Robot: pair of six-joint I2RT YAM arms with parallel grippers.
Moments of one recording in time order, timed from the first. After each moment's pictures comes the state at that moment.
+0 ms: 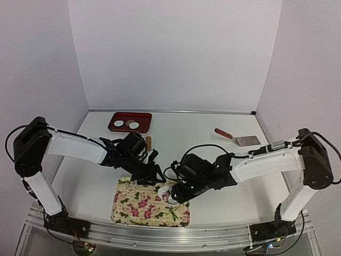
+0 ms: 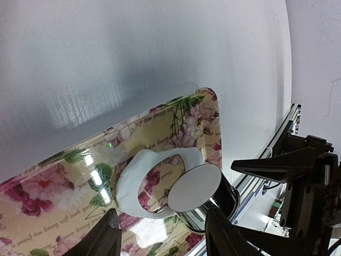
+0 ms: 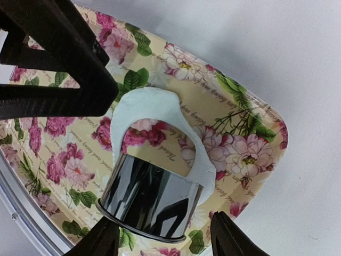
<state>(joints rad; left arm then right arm) -0.90 1.70 0.95 -0.18 0.47 -0.81 1.17 1.71 1.03 -0.38 0.04 0.59</state>
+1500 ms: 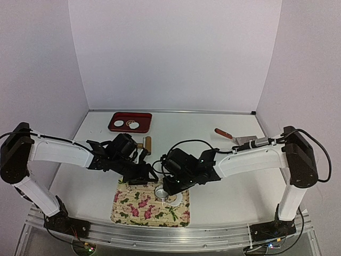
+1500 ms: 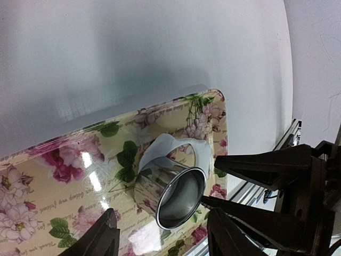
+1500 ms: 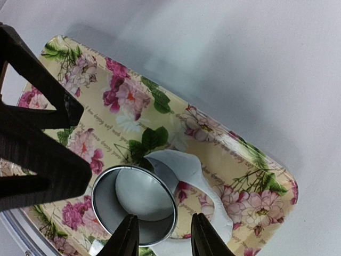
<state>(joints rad) -0.90 1.54 0.83 -0.18 0.37 -0.86 1.17 1.86 1.22 -0.40 0.11 0.60</state>
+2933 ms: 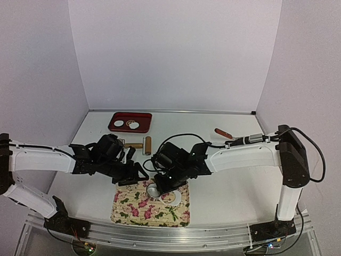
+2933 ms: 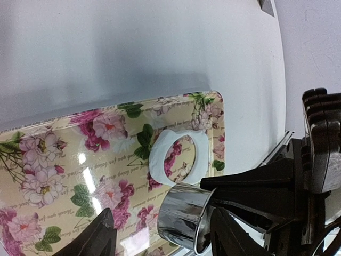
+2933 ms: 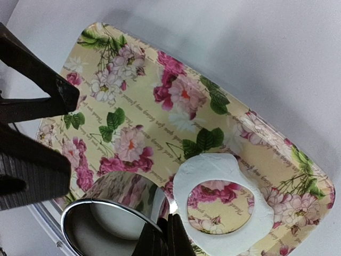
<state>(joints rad) -0.89 1.33 0.71 -0.22 0.30 -0.92 1.17 1.94 1.40 -0.51 -0.05 0.61</state>
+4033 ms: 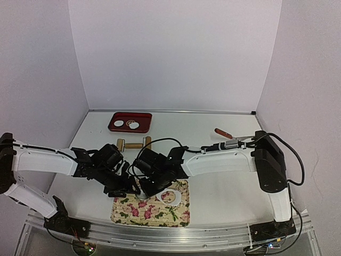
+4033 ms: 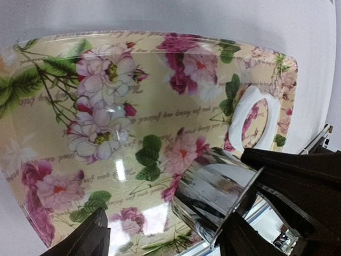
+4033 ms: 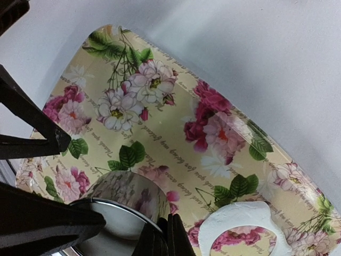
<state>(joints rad) -0.88 1.34 0.65 -0.39 0.32 -0.92 1.23 2.16 1.67 -0.62 0.06 0.55</state>
